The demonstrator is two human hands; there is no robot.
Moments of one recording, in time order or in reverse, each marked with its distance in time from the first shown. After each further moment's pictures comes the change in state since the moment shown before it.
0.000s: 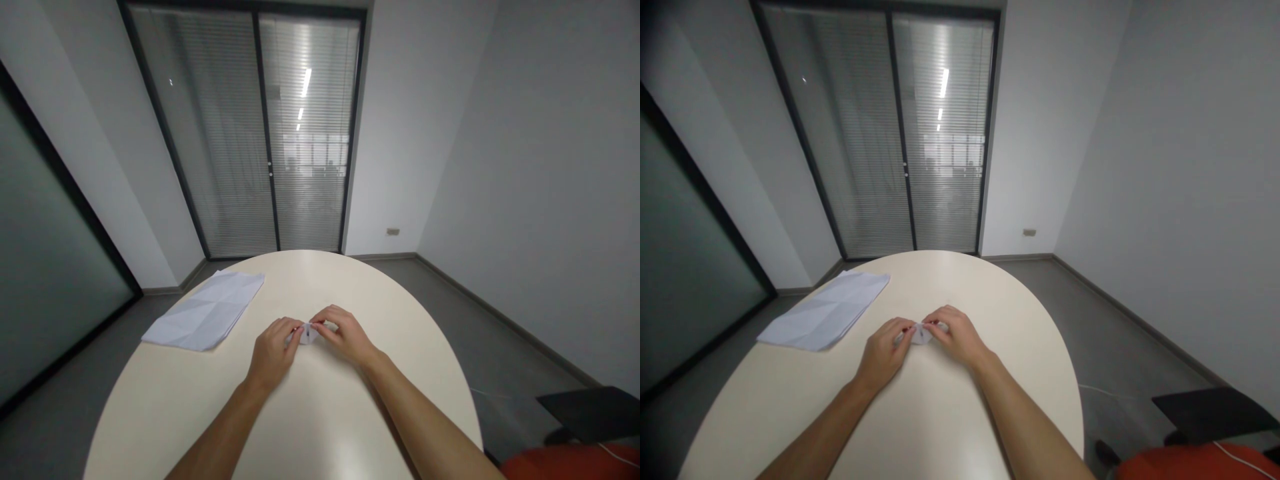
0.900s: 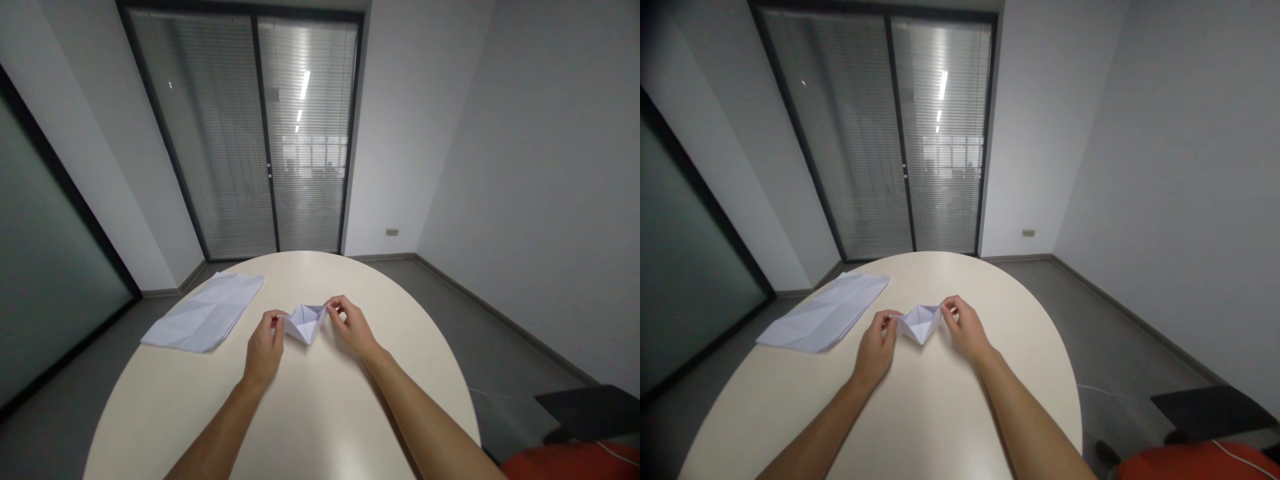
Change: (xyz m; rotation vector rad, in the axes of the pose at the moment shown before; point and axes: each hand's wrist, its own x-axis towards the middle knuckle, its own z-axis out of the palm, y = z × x) left_hand 0.000 -0.015 0.005 -0.155 0.189 -0.334; right_hand -0.004 0.016 -0.008 0.029 0.209 0.244
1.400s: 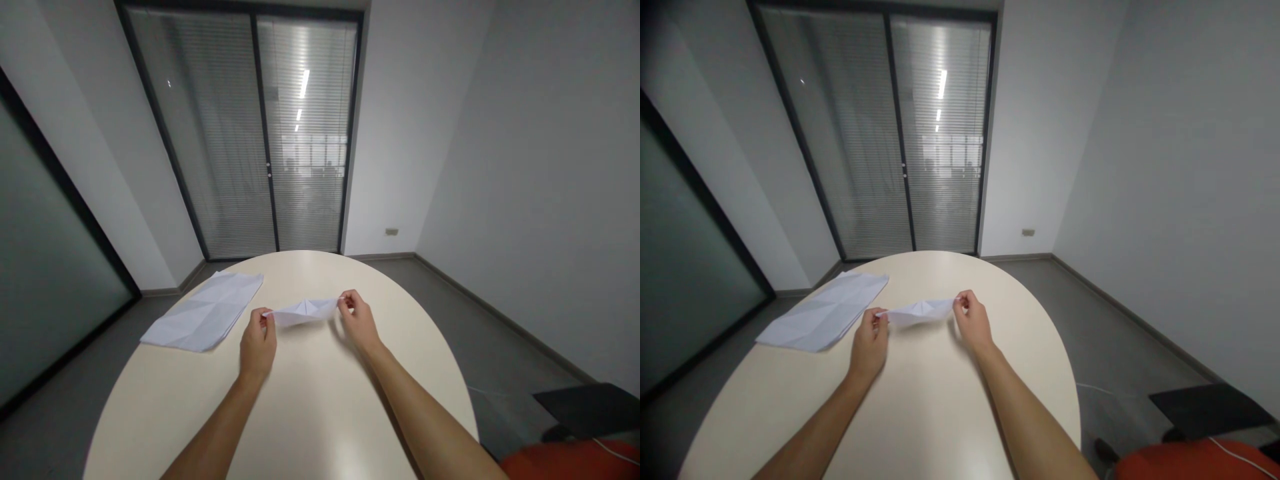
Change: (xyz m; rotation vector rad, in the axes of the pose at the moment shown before) left_hand 0.005 -0.013 0.001 0.069 0.161 -0.112; right_hand 0.004 0.021 -0.005 -0.032 0.232 0.145
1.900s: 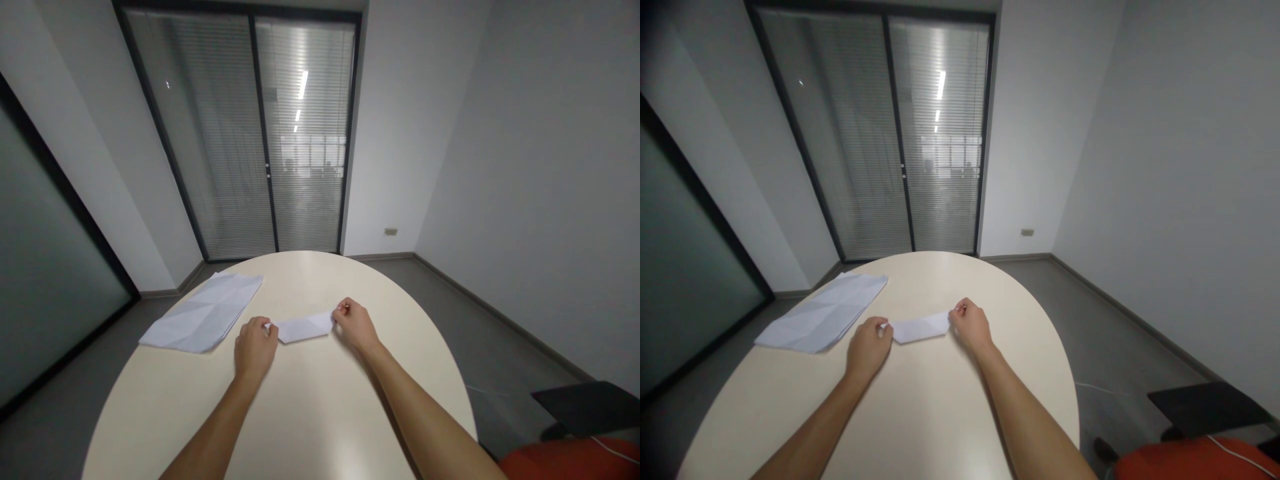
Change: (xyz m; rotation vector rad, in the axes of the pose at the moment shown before) left_hand 0.002 -0.010 -0.002 0.448 -0.099 0.010; right_hand -0.002 -0.001 0.001 -0.224 -0.135 0.242
